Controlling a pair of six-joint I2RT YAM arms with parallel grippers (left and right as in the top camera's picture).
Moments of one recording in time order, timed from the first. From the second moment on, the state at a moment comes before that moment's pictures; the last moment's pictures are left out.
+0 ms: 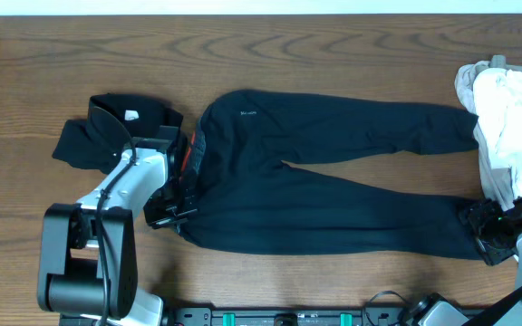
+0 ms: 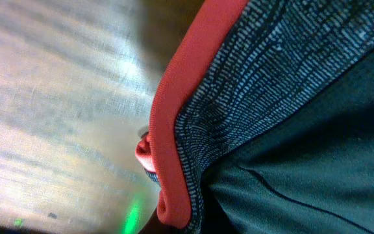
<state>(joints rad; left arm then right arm) -0.11 1.69 0.92 -1.04 0.02 -0.44 -0.72 1.31 0.71 -0.82 -0.16 0.39</state>
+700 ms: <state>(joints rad) -0.11 1.41 1.16 -1.02 0.04 -0.36 -0.72 1.31 0.71 -0.82 -0.15 0.40</state>
